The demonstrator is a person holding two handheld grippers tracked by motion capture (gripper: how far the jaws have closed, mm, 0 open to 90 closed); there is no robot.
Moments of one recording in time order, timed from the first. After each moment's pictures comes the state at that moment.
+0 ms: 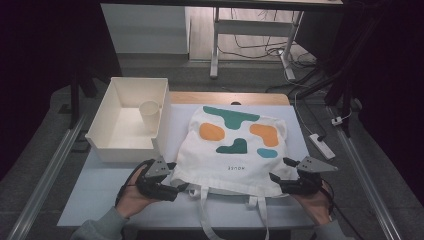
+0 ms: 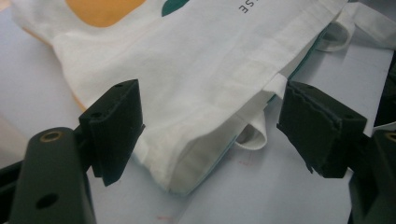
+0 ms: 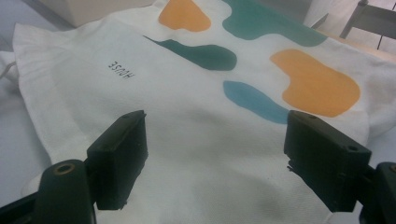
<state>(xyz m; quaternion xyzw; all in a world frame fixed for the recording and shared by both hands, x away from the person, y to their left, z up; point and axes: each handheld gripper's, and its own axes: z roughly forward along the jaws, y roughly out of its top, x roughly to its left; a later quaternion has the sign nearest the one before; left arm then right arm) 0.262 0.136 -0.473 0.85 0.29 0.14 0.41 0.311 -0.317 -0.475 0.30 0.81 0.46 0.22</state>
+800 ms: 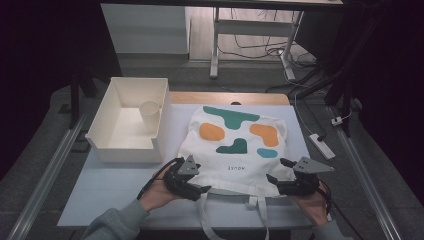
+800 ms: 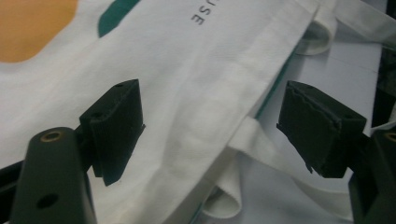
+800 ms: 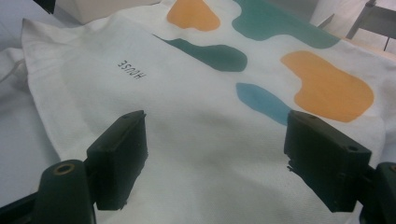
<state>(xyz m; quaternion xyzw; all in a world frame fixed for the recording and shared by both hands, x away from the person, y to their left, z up) 0.284 0.071 -0.478 0.89 0.22 0.11 0.38 0.309 -0.309 -0.476 0.29 0.81 0.46 0.21</state>
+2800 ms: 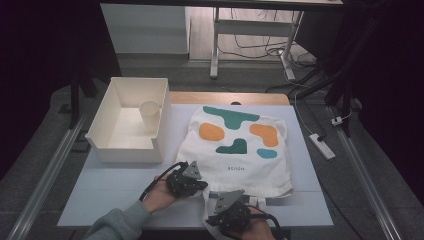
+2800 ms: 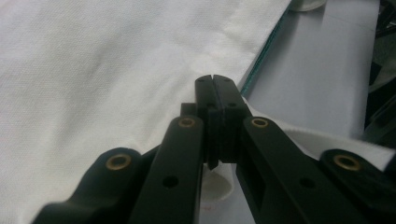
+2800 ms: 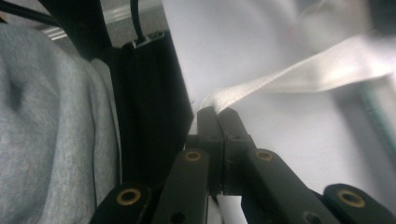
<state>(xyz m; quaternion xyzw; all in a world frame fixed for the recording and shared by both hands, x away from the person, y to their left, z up) 0.291 0.069 -0.500 0.91 0.21 0.06 0.34 0.231 -0.134 -0.510 0.11 0.94 0.33 -0.01</state>
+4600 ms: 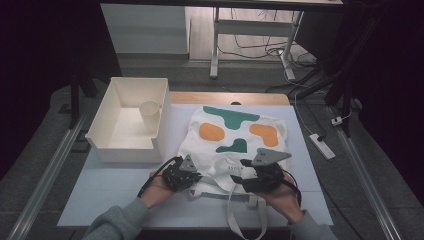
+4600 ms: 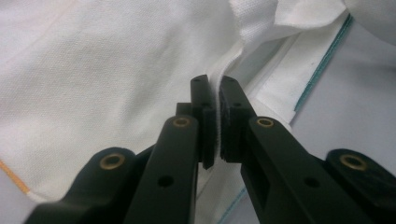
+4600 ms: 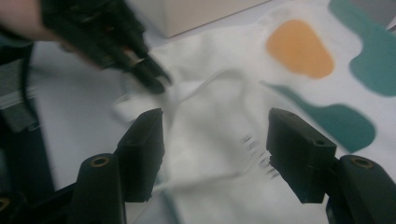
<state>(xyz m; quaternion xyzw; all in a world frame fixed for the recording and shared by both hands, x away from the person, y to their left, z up) 0.306 0.081 -0.506 0.90 0.26 0.10 0.33 0.299 -0.202 -0.436 0.22 0.87 0.43 0.13</state>
